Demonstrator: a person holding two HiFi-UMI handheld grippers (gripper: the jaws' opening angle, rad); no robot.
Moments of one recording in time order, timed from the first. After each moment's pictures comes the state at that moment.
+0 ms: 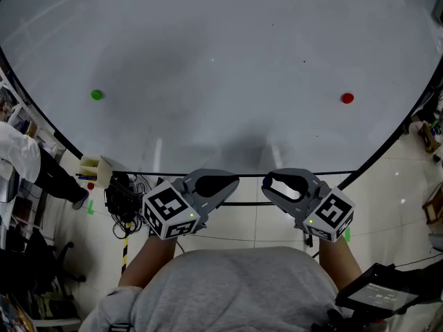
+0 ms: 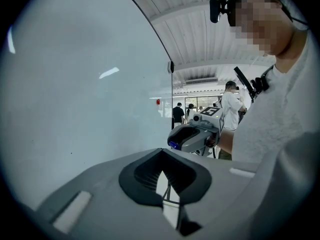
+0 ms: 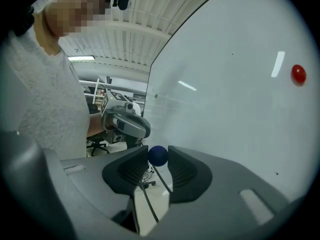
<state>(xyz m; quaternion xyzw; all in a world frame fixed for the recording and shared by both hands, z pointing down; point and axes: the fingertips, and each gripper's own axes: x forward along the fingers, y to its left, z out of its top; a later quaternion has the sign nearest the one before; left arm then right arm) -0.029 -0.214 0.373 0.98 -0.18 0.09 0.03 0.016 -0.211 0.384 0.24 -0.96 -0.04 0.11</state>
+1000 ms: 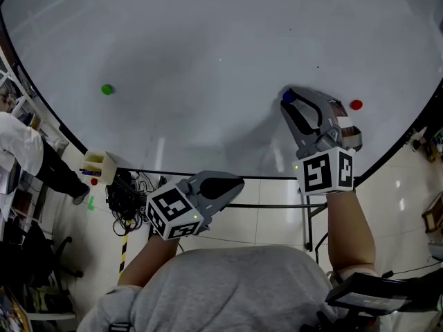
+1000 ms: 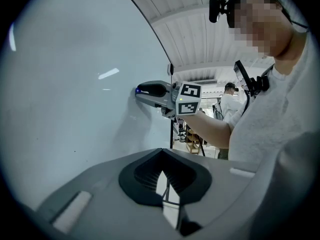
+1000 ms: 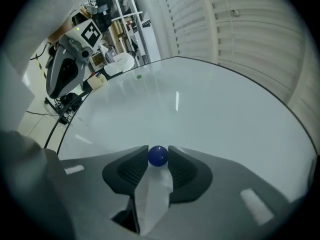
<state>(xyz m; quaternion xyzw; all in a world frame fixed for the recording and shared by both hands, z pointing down) -0.043 -0.202 0.369 0.98 -0.18 0.08 0.03 0.021 -0.316 0.241 0.43 -0.72 -0.47 0.26</state>
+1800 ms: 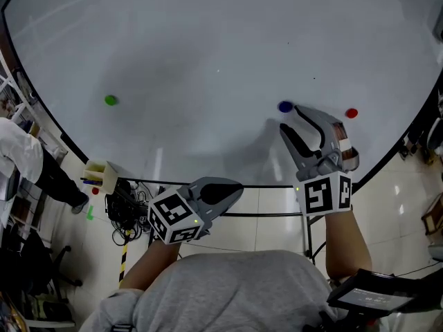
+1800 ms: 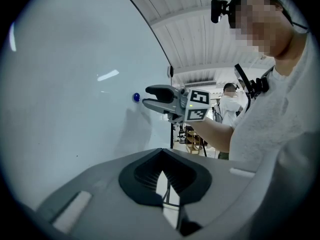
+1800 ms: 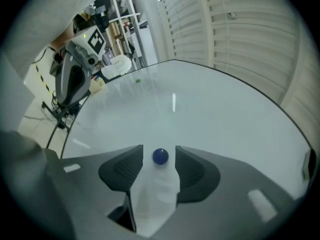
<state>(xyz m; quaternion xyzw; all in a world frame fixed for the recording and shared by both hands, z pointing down) -0.048 -0.206 0.362 0.98 -0.17 0.07 0.02 0.021 -0.289 0.245 0.44 -0.74 -0.46 0.23</state>
